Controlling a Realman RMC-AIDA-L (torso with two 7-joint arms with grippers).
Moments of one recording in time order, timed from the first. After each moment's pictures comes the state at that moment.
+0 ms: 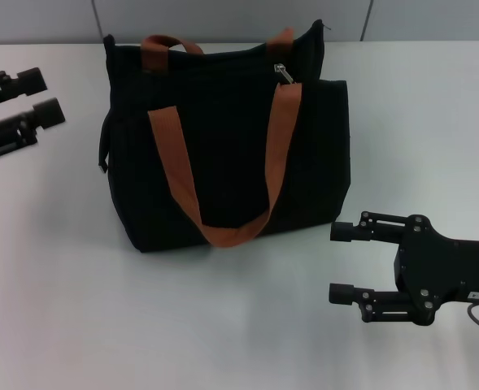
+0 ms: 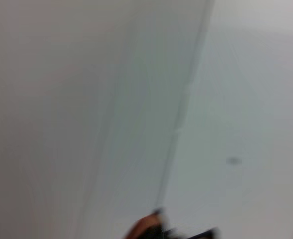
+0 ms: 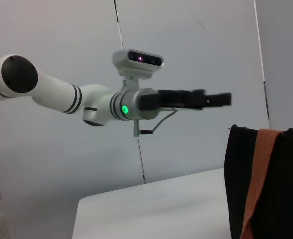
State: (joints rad) left arm -0.39 -1.92 0.56 0.66 1.70 1.86 -1.39; right arm 0.38 2.06 -0.89 -0.55 -1.78 -1.81 1.02
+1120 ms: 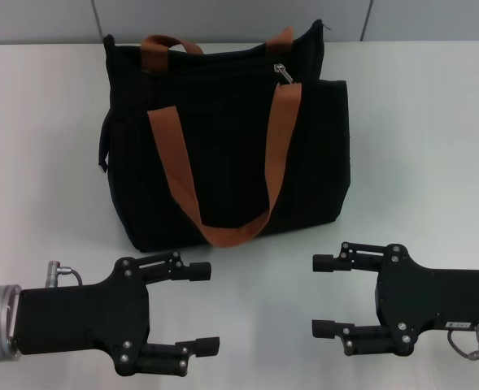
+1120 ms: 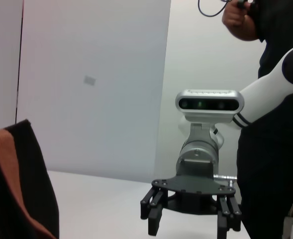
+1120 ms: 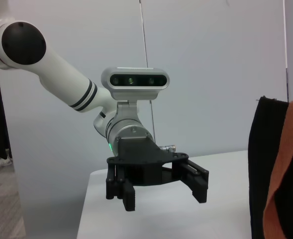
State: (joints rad) left arm -0.38 -2.06 0.82 0.44 1.92 1.86 -0.87; right arm 0.39 2.08 -0.89 -0.46 -1.85 -1.76 0.88
